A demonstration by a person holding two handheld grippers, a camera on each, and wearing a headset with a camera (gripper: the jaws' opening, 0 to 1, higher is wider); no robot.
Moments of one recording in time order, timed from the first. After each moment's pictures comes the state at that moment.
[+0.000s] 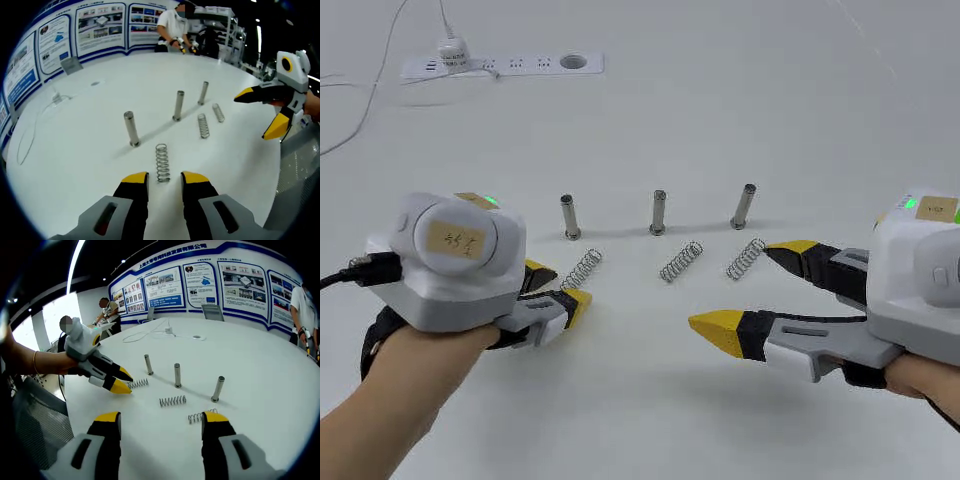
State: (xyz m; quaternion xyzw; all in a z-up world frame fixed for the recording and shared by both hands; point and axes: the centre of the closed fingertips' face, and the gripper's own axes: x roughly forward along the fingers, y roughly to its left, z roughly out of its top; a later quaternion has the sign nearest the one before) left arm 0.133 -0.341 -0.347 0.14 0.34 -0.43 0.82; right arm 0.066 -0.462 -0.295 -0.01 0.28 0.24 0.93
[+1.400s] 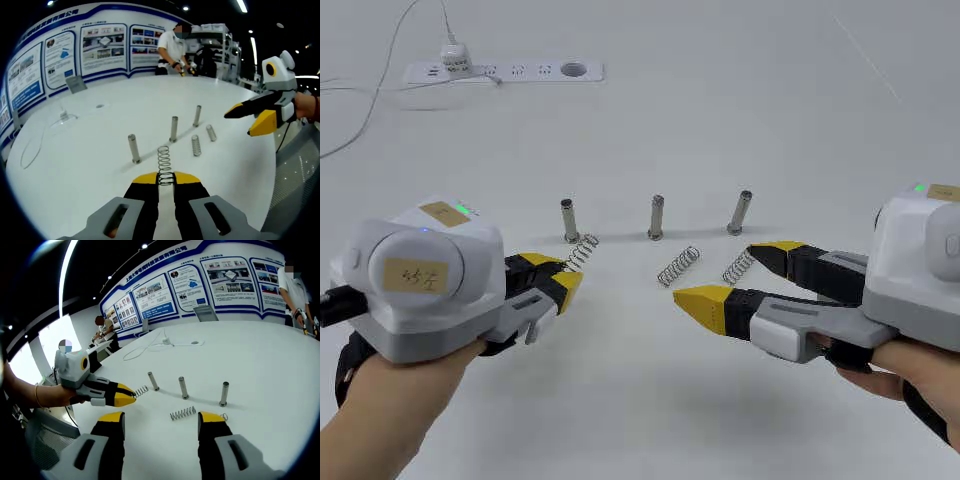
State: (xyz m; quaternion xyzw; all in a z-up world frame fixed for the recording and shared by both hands) left arm 0.123 -0.340 -0.310 0.09 0.25 -0.44 0.86; right arm 0.073 -0.445 -0.268 0.09 0.26 0.22 0.94
